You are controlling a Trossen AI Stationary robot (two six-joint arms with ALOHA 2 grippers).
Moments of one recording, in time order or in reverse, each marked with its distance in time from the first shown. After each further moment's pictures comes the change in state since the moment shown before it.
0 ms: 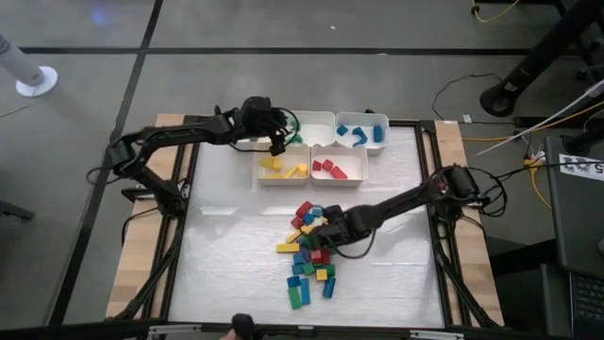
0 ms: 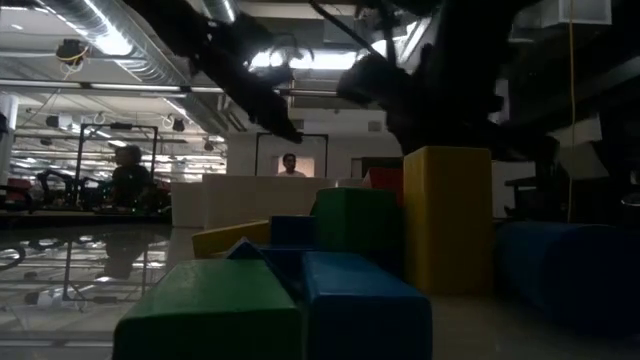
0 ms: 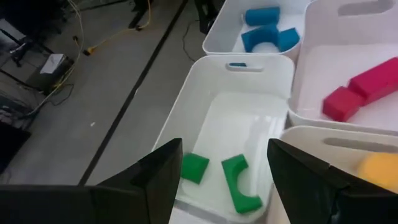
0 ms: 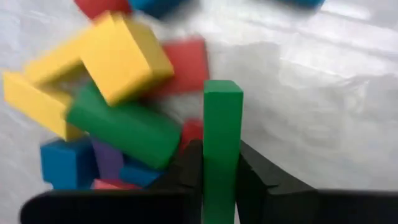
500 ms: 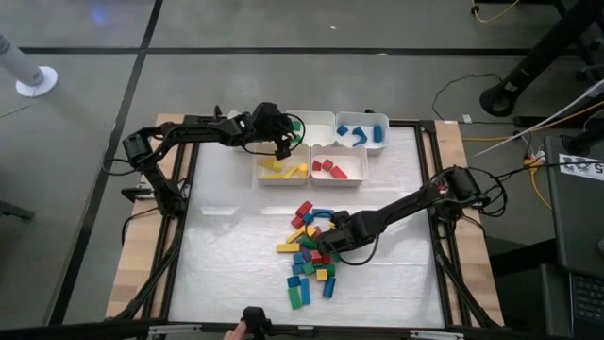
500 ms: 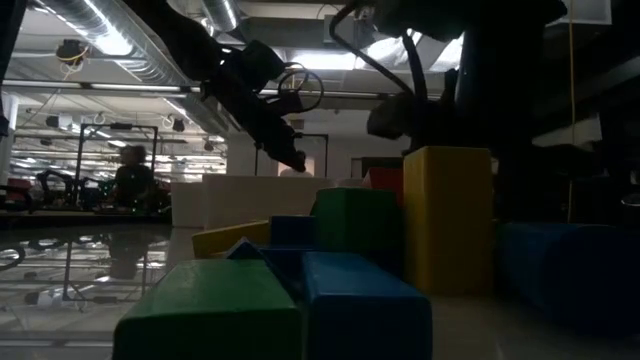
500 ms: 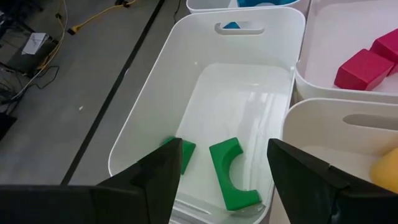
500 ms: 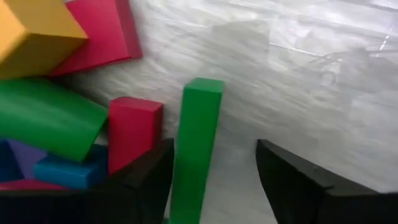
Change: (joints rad) left arm 0.011 0.158 -0.001 0.071 0.000 -0.001; right arm 0.047 0.006 -0.105 0.040 -0.060 0.092
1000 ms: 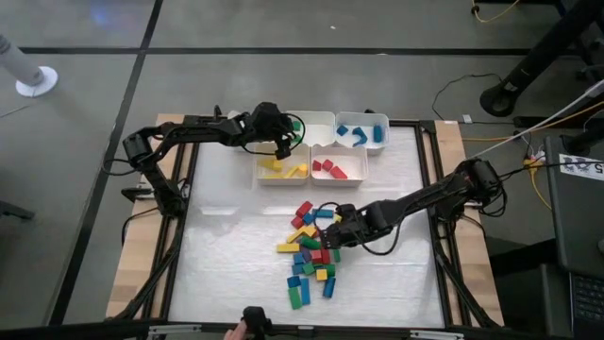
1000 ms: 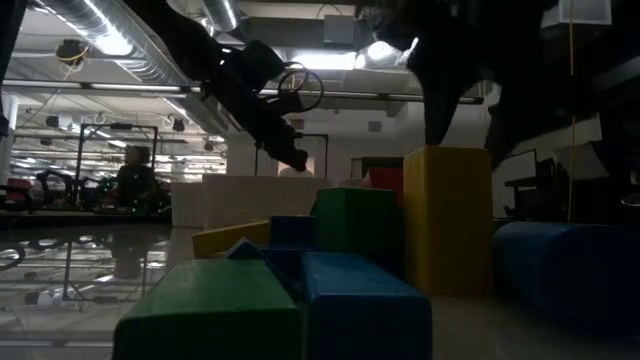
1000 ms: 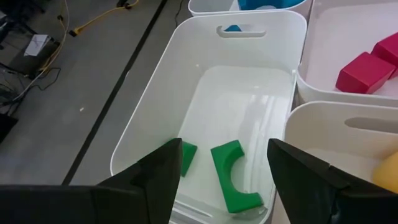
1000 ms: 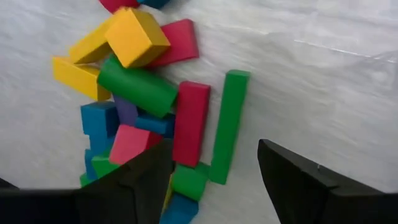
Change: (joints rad) left arm 0.000 0.000 0.000 0.009 0.000 0.000; right arm -0.001 -0.189 0.003 -0.045 0.016 0.005
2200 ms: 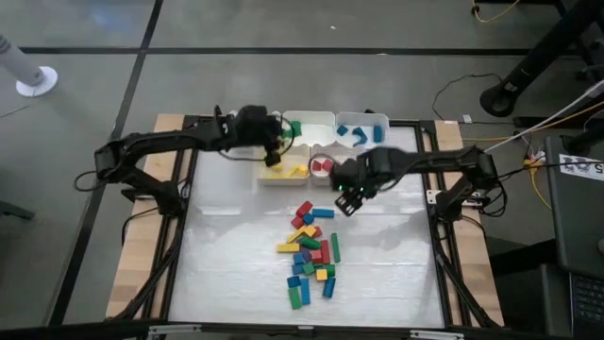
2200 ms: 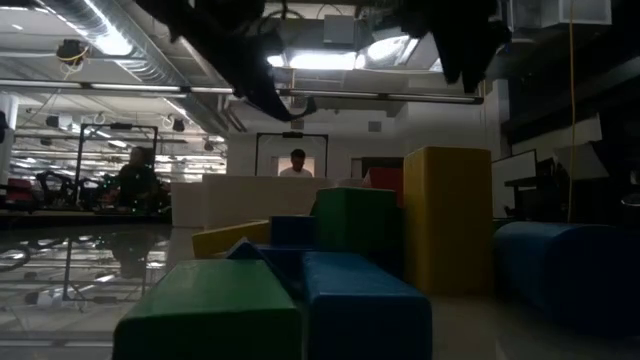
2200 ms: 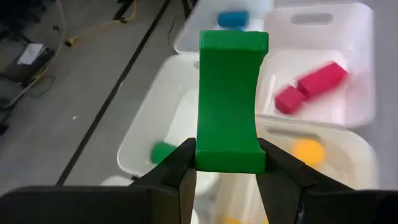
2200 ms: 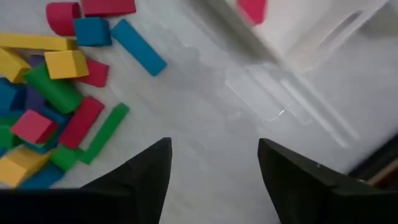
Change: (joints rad) left arm -0.119 -0.265 0.000 -0.234 -0.041 -0.097; right arm -0.278 -0.021 0.445 -0.753 0.013 -0.781
